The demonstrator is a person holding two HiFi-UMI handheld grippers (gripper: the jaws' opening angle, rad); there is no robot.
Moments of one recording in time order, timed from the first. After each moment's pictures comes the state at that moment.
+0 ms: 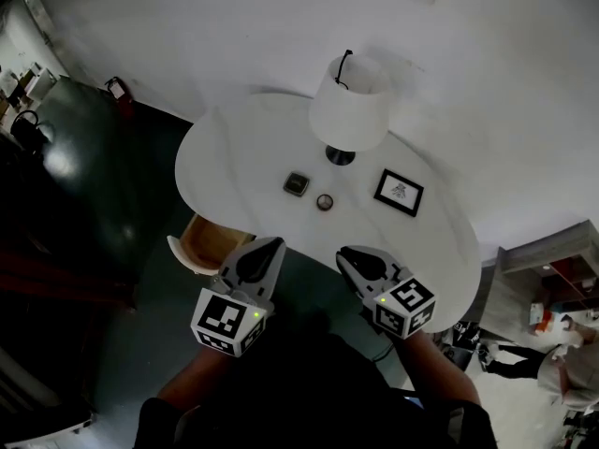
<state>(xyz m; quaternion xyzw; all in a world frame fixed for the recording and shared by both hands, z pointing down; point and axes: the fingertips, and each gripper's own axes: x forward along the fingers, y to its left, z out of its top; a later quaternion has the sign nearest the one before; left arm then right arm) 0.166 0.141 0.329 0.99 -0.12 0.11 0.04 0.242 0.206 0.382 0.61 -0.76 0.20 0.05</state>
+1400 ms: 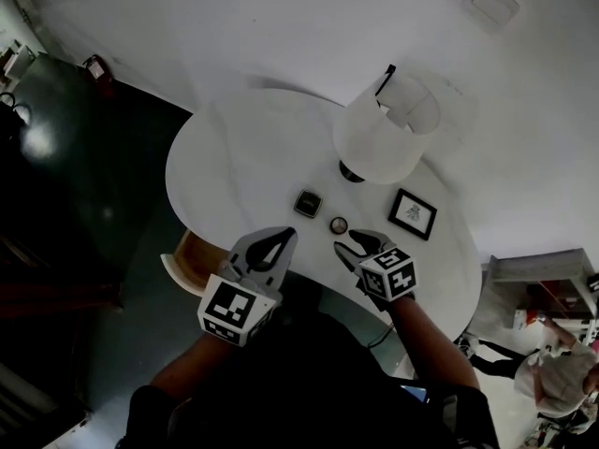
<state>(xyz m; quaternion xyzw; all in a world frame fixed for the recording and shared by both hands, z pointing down) 0.212 0.013 0.359 0.99 -0.07 0.11 0.07 0.307 0.074 0.500 0.60 -0.69 0.33 0.22</state>
